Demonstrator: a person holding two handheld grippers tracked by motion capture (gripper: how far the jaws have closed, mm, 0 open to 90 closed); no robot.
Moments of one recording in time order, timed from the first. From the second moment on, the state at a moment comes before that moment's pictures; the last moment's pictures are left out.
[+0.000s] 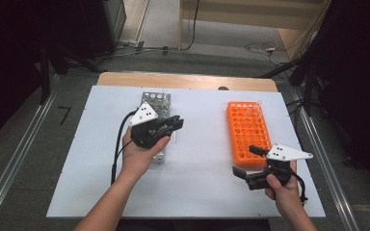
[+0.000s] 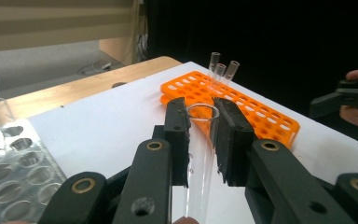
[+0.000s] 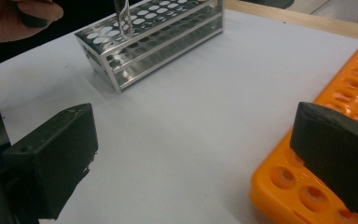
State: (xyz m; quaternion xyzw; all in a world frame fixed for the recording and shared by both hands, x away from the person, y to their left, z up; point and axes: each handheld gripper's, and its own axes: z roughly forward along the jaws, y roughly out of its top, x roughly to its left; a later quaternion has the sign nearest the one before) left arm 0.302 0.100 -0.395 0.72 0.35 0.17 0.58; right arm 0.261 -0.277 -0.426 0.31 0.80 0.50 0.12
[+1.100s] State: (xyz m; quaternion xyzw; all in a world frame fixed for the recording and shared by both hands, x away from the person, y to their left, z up) left arm 0.391 0.127 -0.383 0.67 0.41 0.25 0.57; right arm 0.255 -0.324 -0.443 0.35 0.79 0.48 0.14
